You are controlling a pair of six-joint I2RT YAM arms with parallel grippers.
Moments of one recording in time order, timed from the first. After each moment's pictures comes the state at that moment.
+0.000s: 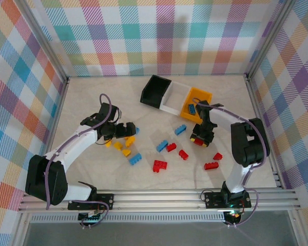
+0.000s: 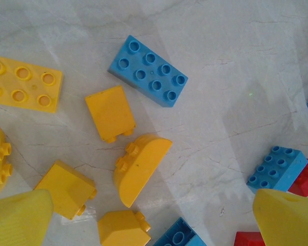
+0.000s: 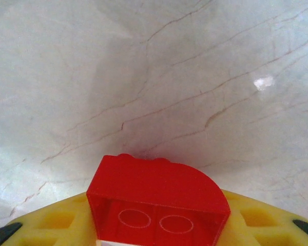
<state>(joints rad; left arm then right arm) -0.35 1.35 0.94 -0.66 0.16 -0.47 0.29 1.77 1.14 -0.96 -0.13 0.75</state>
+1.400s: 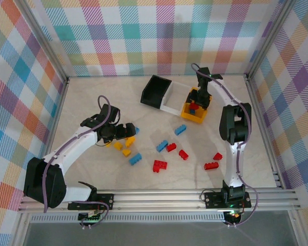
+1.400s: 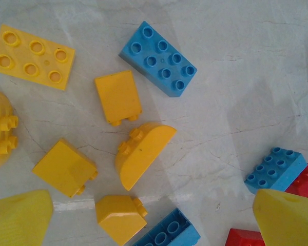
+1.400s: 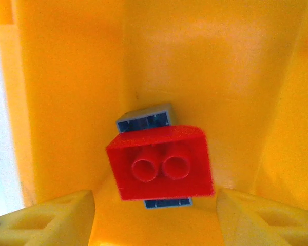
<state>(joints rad) -0.38 1.32 0.95 -0.71 0.11 -0.57 0.19 2.22 1.96 -1.05 -0.12 0.52</state>
